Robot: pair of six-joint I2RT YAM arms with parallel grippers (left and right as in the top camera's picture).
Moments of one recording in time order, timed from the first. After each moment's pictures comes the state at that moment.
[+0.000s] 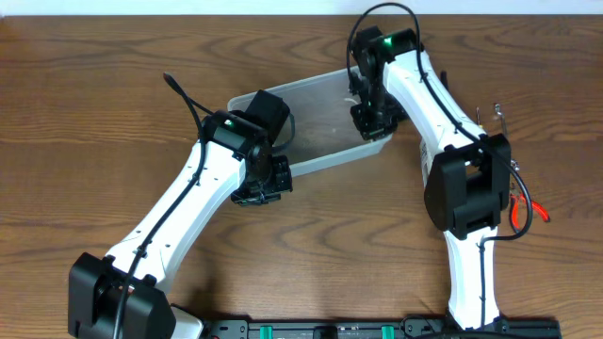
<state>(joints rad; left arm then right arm) -0.46 1.60 1.32 -1.23 0.18 -0.61 0.35 2.30 2.07 -1.48 -0.01 0.01</state>
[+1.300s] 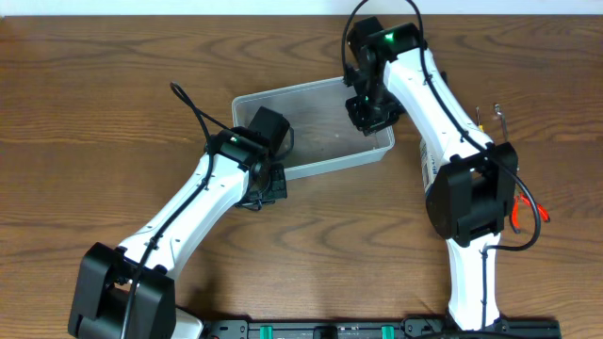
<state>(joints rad) -0.46 1.60 1.13 -1.00 0.02 -0.59 0.38 2.25 2.11 -1.47 -0.03 0.00</state>
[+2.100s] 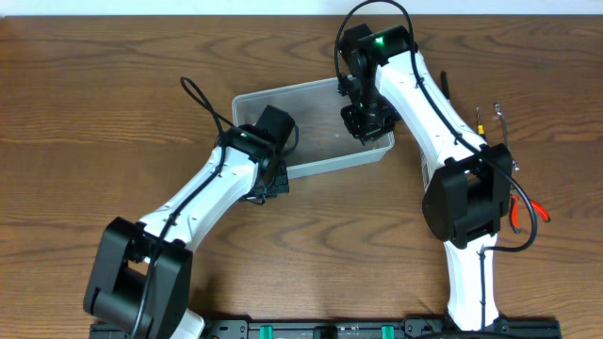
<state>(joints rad) -0.46 1.70 1.13 -0.90 -0.03 -0.59 0.41 2.25 2.11 -1.54 -0.03 0.02</state>
